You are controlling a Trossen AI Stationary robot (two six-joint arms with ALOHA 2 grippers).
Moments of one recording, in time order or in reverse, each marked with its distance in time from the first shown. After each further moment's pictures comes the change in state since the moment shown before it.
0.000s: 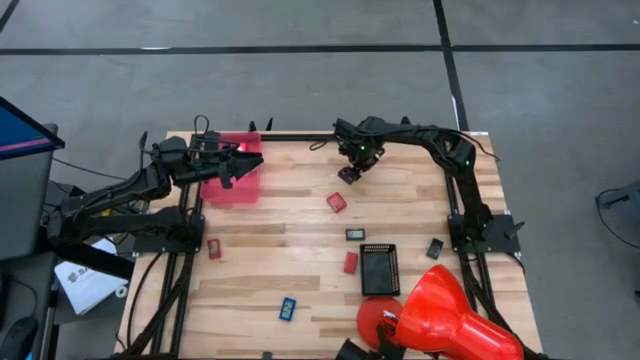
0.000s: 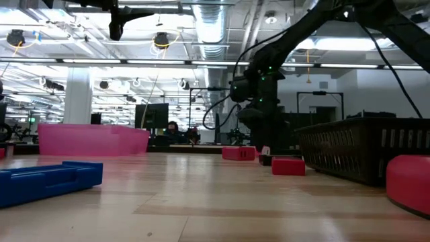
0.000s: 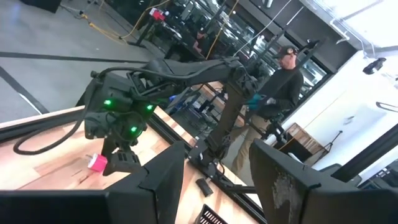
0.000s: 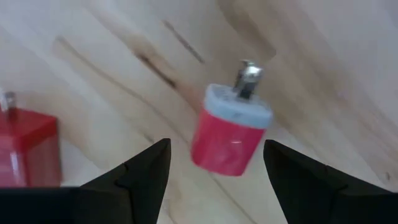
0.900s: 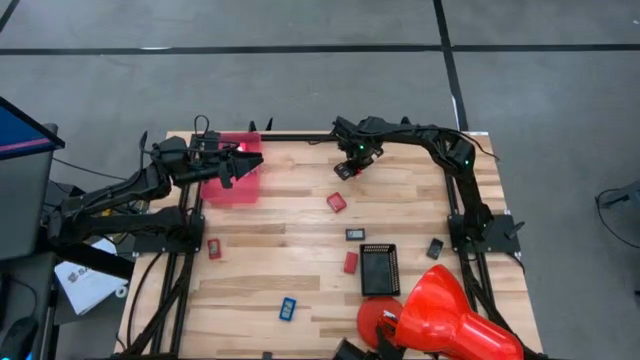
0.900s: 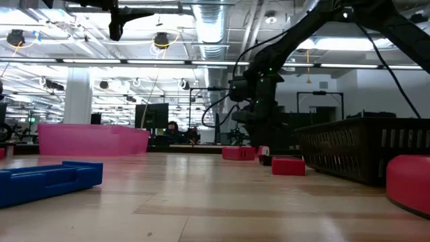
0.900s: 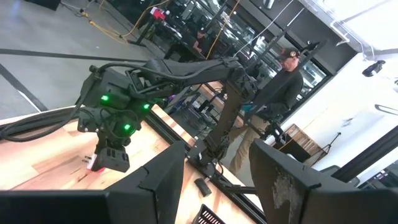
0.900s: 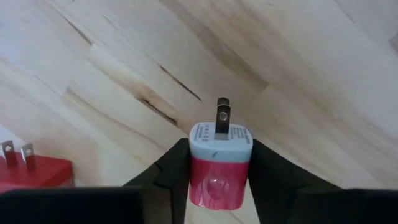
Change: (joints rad) left arm 0.000 0.000 0.000 -0.001 0.000 -0.014; right arm 0.003 0.008 -0.001 0.077 0.000 0.121
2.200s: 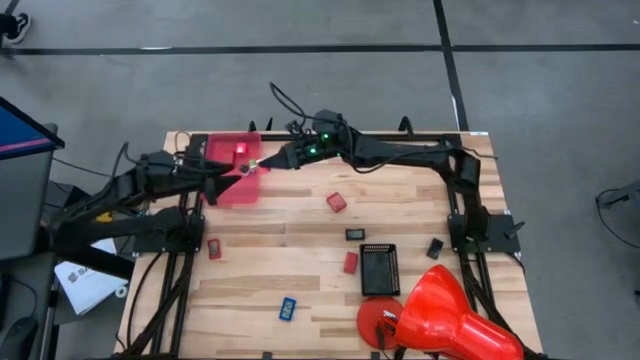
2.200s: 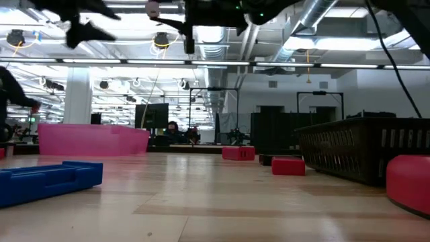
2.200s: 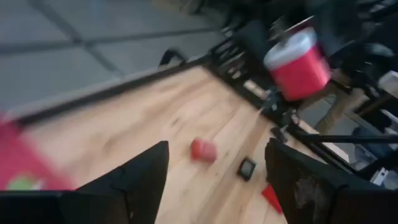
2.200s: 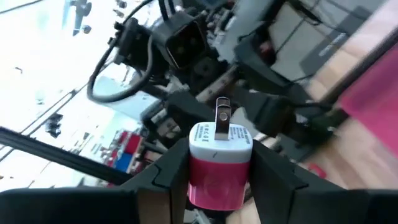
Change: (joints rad) left arm -0.072 -0.235 0.000 -0.525 -0.220 0.209; right arm 0.319 -0.113 0.185 1.118 -0.402 0.743
